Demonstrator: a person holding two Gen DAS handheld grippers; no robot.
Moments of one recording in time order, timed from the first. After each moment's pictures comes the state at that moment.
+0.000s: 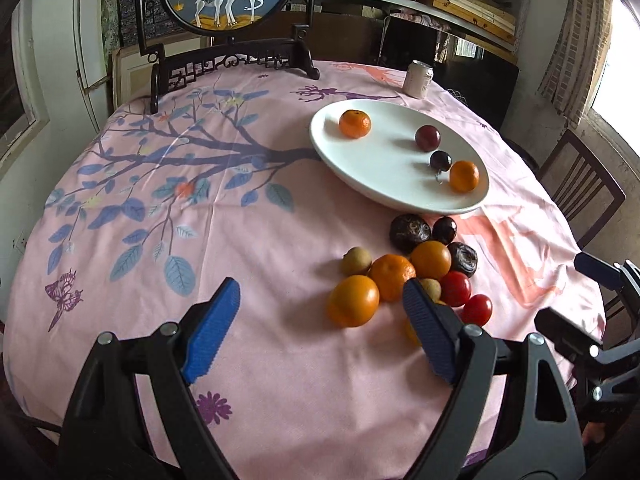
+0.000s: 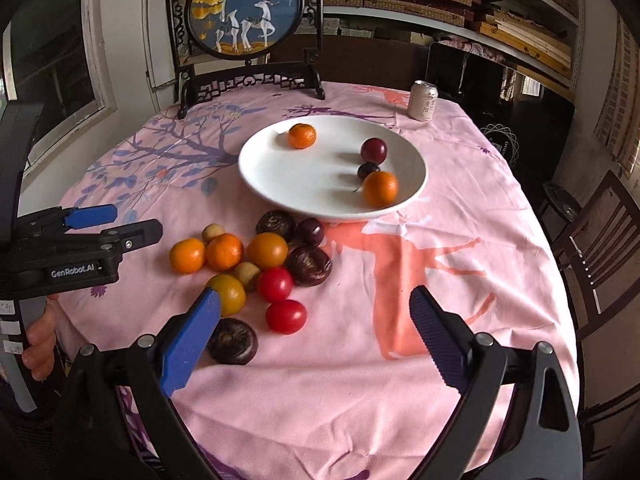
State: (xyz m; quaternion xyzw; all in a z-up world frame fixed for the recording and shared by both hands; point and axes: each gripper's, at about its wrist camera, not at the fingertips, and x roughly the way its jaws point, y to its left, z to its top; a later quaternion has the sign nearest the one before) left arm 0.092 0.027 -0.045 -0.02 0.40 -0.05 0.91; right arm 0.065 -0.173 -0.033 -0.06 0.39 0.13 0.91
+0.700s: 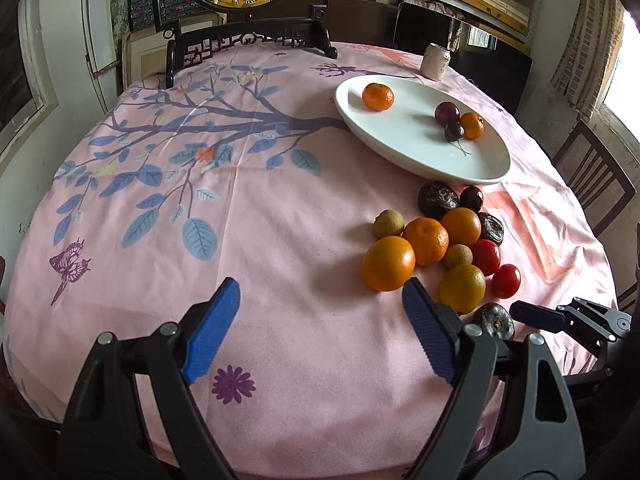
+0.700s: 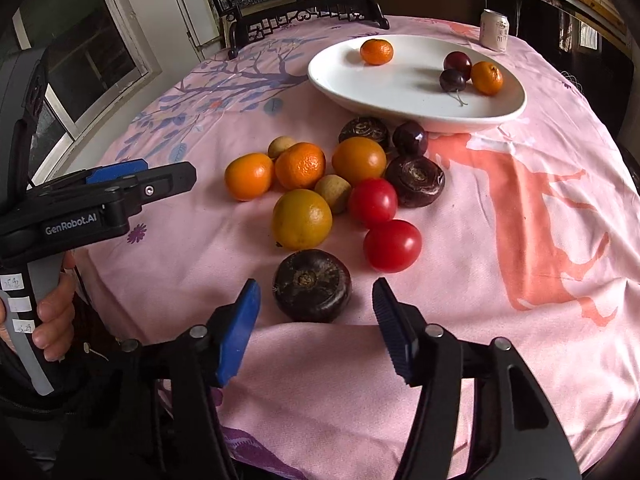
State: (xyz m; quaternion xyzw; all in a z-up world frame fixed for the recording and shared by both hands) left arm 0.084 0.044 -0.064 -0.02 0.43 -0.04 0.90; right arm 0.074 -0.140 -0.090 -0.01 0.48 0.22 0.85
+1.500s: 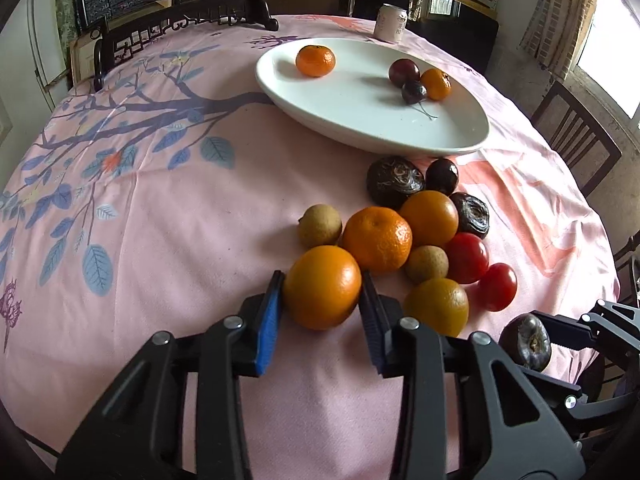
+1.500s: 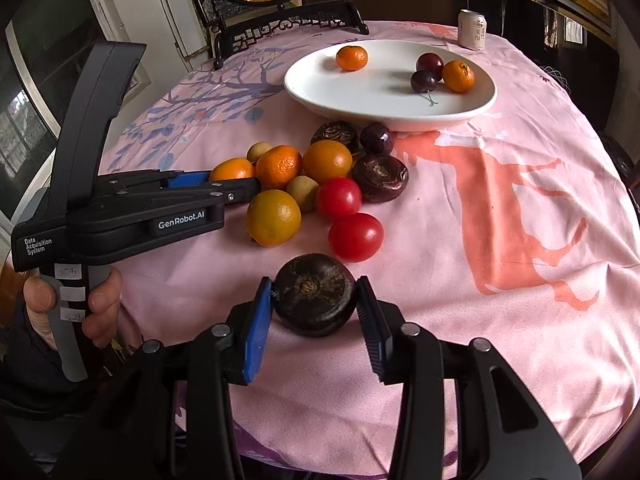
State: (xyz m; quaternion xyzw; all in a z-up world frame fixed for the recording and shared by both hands) left arm 0.128 -0.004 -0.098 0.00 0.46 -0.11 0.88; right arm 0.065 -0.162 -0.082 0.00 0.46 0.20 0.86
